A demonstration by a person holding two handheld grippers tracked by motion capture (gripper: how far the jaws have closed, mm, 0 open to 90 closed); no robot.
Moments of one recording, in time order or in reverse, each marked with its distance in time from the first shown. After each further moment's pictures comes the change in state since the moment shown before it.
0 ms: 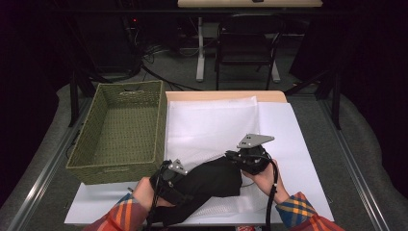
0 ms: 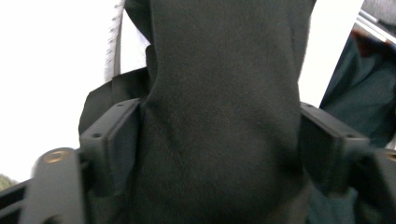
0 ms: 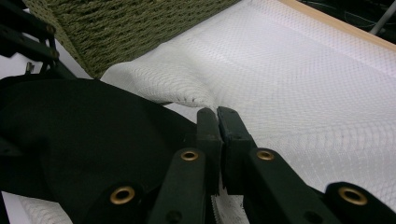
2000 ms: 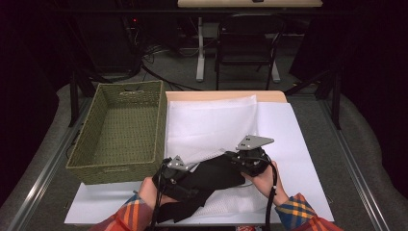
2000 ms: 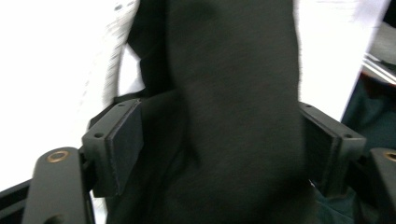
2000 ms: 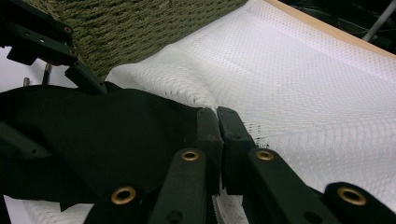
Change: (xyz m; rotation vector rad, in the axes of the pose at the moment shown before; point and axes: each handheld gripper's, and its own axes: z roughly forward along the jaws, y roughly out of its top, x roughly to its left) left arm 0.000 0.006 0.001 -0.129 0.042 -0.040; right arm 0.008 0.002 -0.004 -0.017 -0.019 -0.009
